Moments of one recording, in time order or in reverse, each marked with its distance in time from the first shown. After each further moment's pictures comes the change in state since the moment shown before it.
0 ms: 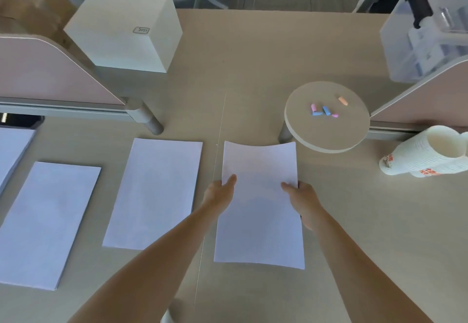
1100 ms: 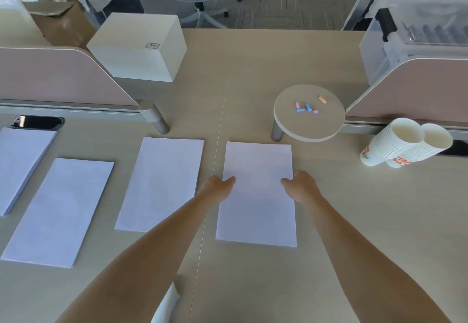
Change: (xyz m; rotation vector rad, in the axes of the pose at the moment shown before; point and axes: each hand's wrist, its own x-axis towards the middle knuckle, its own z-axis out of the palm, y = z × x) left_hand -0.057 0.007 -0.018 0.267 -0.002 0.016; right_hand -0.055 -0.024 -0.028 -0.605 0.078 -0.148
